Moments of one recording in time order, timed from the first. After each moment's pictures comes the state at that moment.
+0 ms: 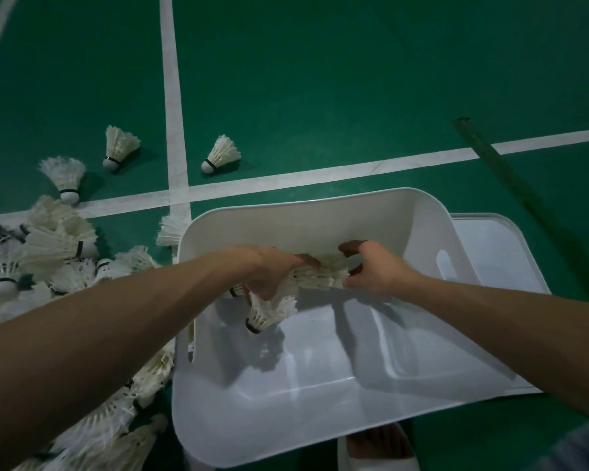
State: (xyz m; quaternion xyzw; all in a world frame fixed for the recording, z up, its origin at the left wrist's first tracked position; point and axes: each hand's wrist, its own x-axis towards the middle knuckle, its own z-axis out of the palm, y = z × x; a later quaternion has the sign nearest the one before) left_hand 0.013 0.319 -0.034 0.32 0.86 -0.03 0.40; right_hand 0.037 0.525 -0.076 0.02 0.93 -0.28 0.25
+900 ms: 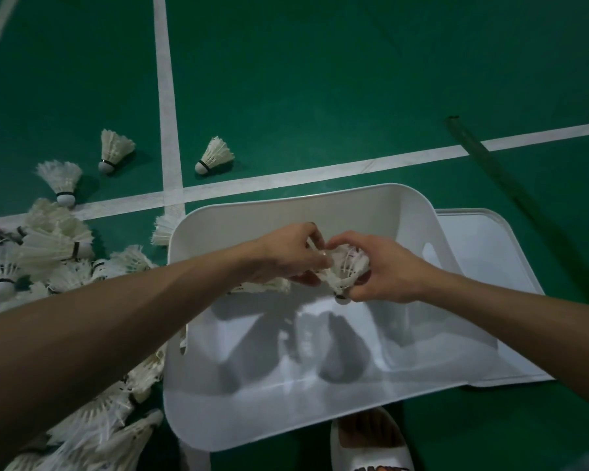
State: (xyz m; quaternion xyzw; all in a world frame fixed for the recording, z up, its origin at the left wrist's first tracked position) left_hand 0.031 0.353 -0.014 0.02 0.75 0.52 0.41; right_hand 0.068 0.533 -0.014 -0.12 0.92 -0.30 0.21
